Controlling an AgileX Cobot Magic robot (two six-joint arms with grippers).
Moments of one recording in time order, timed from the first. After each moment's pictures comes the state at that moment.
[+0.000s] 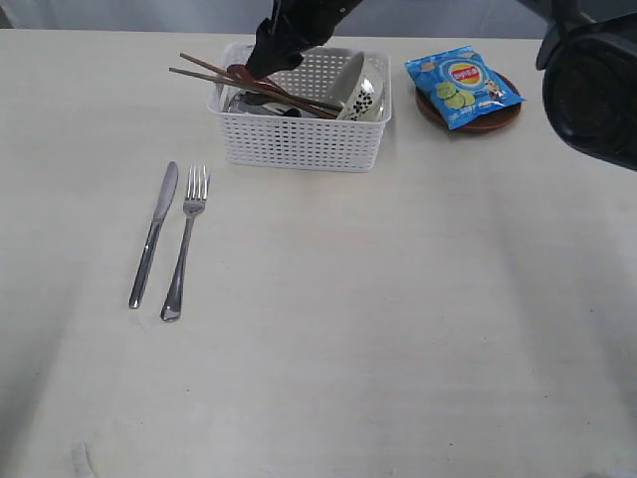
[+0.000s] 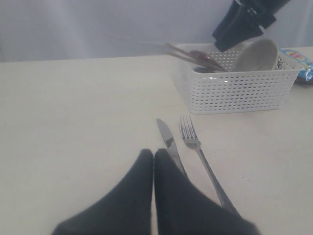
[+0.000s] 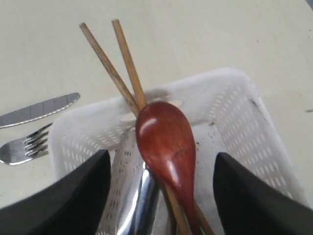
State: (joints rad) left arm -0.22 0.00 0.00 -0.17 0.34 0.11; right arm 0.45 2.44 -2.26 0.59 1.01 -0.97
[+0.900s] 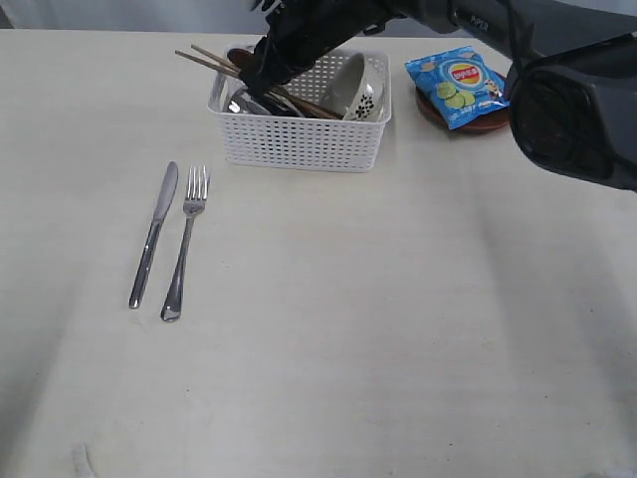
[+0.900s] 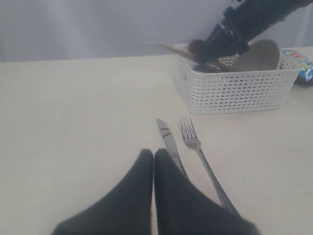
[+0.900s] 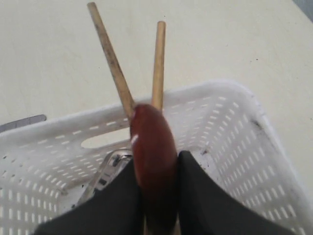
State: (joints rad) left arm -0.22 0.00 0.00 -0.17 0.34 0.11; right arm 0.45 2.56 -2.26 0.77 0.86 -1.14
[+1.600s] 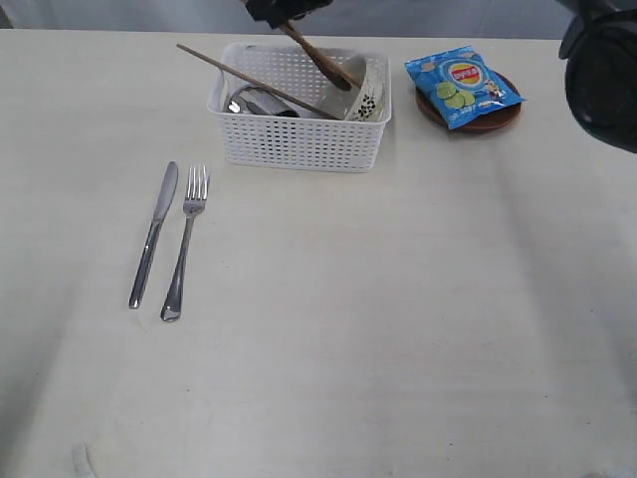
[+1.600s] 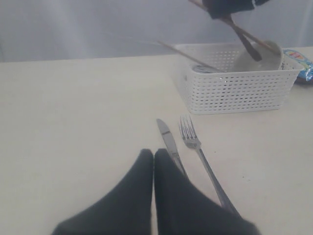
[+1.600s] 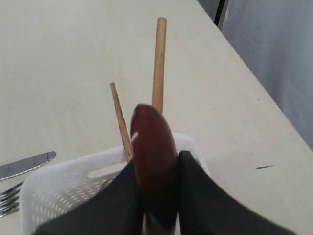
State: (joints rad) left arm -0.22 0.00 0.00 -0.17 0.34 0.11; right arm 0.39 2.42 -2.26 0.82 0.90 -1.16
